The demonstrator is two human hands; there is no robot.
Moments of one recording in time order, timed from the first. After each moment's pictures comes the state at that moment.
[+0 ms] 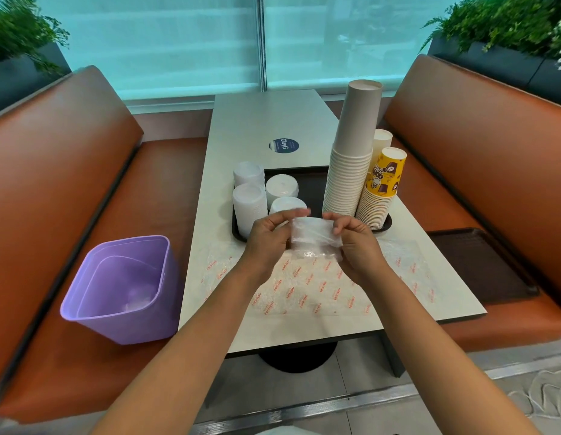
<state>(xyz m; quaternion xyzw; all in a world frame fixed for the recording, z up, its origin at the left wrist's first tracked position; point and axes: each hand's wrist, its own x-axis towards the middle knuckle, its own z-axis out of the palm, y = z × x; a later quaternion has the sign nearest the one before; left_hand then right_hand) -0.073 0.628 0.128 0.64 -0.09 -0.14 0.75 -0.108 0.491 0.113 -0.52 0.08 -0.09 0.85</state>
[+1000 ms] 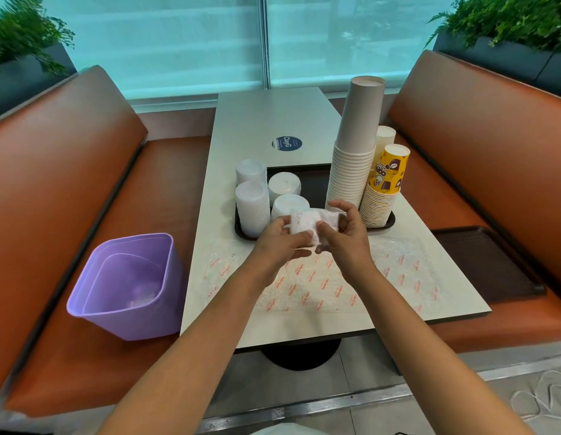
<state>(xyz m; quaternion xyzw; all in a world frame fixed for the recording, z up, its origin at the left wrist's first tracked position) -0.072 0.625 0.119 0.67 -0.03 -0.23 0.70 -0.107 0.502 0.104 -0.65 0.11 -0.17 0.74</state>
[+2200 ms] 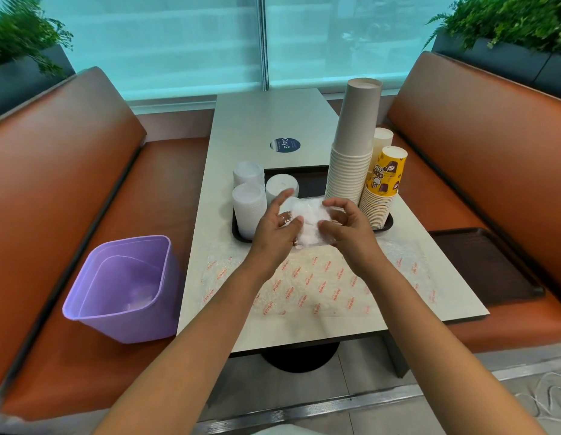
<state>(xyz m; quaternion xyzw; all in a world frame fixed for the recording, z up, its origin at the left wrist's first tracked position) -0.069 0.618 0.127 0.69 -0.09 -0.11 0.71 -0.102 0.484 0.121 -0.65 0.11 -0.09 0.74</state>
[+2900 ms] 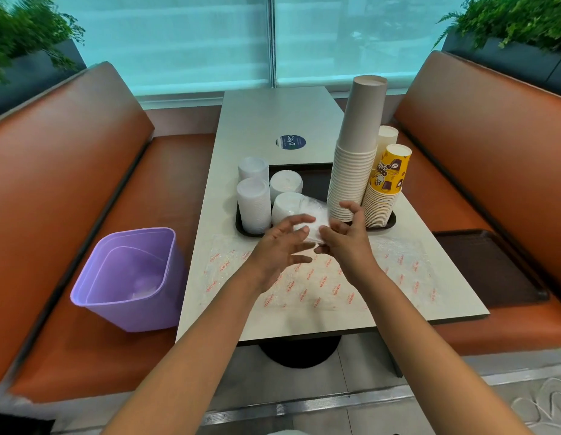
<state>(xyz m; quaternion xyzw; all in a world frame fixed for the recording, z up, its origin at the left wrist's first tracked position) -0.088 0.631 0.116 0.60 -0.11 -0.26 0.75 -0.114 0.494 0.109 -0.64 0.15 -0.10 0.75</state>
